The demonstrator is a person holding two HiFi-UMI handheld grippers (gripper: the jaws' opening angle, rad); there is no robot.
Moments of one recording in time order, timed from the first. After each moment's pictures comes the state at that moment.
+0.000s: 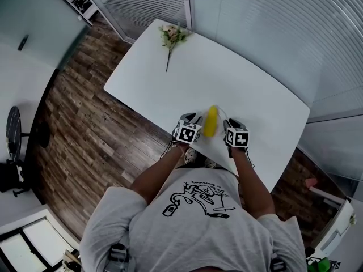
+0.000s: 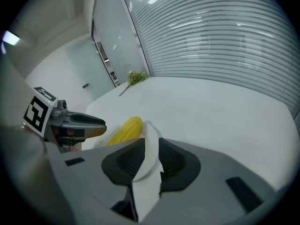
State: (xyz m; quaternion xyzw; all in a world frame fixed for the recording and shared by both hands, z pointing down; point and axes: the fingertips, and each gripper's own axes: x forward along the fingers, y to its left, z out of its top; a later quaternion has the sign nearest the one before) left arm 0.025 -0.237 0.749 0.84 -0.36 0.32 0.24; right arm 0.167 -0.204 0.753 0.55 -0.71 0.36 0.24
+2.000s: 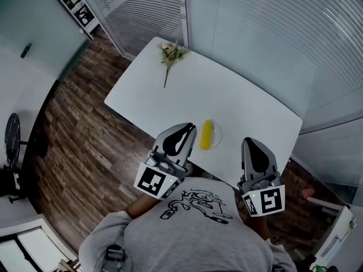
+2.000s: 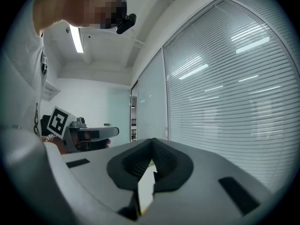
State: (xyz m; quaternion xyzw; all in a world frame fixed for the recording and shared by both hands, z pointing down) left arm 0.012 -0.173 0.326 0.93 -0.36 -0.06 0.03; right arm 0.143 -0.126 0.334 0.56 -0.83 0.01 0.03
